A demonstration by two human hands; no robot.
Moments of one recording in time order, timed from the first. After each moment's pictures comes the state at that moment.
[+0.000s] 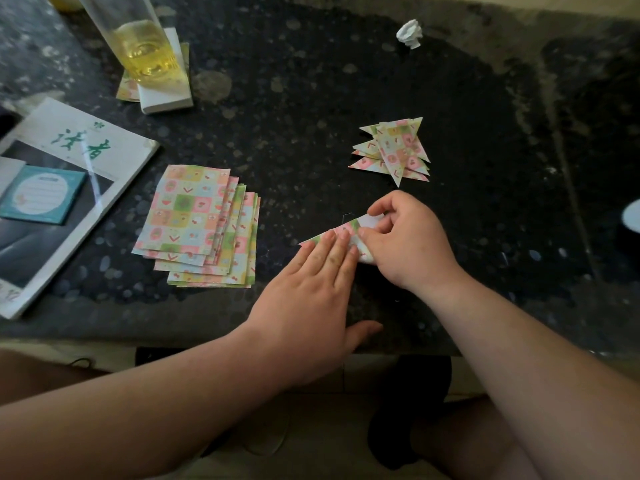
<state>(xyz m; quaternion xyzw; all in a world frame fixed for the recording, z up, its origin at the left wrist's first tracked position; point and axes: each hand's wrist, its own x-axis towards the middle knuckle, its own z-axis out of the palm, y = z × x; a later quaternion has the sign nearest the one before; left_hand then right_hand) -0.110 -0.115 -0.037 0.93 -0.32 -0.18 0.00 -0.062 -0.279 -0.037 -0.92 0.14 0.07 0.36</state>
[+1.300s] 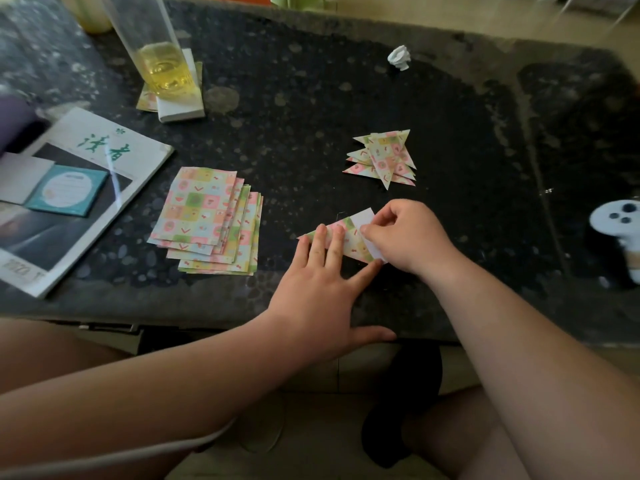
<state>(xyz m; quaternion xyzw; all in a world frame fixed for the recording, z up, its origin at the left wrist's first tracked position) -0.121 -0.134 -0.044 0.94 -0.31 -0.16 -0.02 -0.064 -0.292 -0.017 -0.92 0.16 0.13 0.33</state>
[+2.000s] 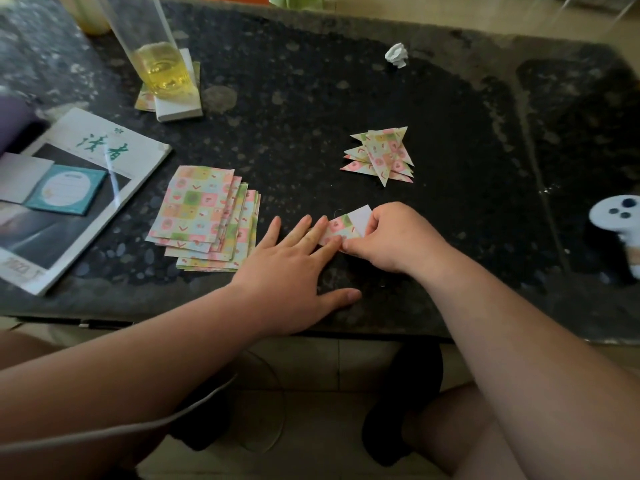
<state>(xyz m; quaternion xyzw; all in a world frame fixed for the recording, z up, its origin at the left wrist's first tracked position) -0.098 -0.102 -0.032 0.94 -0.27 -0.20 0.01 -0.063 -0.280 -0.009 -0.95 0.11 0.22 0.17</state>
